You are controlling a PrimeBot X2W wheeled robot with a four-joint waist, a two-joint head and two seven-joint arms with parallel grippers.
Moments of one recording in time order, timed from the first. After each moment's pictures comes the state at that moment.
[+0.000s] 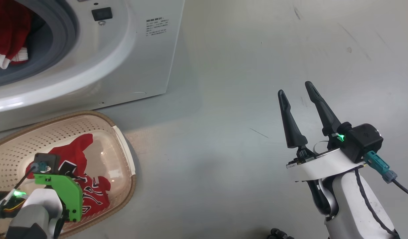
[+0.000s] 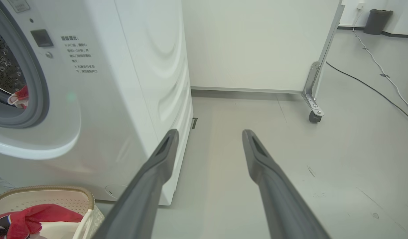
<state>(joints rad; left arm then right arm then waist) -0.34 0.21 -0.10 0.67 -0.19 -0.09 0.24 -0.22 -0.04 0.23 0.05 0.26 0.10 -0.26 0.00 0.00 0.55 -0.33</state>
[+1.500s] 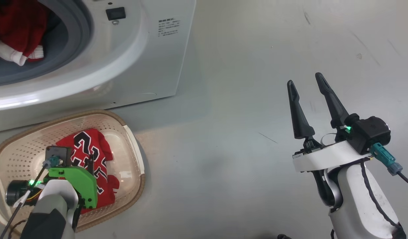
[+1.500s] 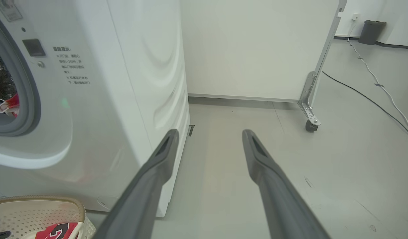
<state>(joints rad) -0.48 0.13 -0.11 0.89 -0.17 -0.05 -0.01 -0.26 -0.04 0.20 0.08 0.24 0.08 -0.26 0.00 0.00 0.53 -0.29</state>
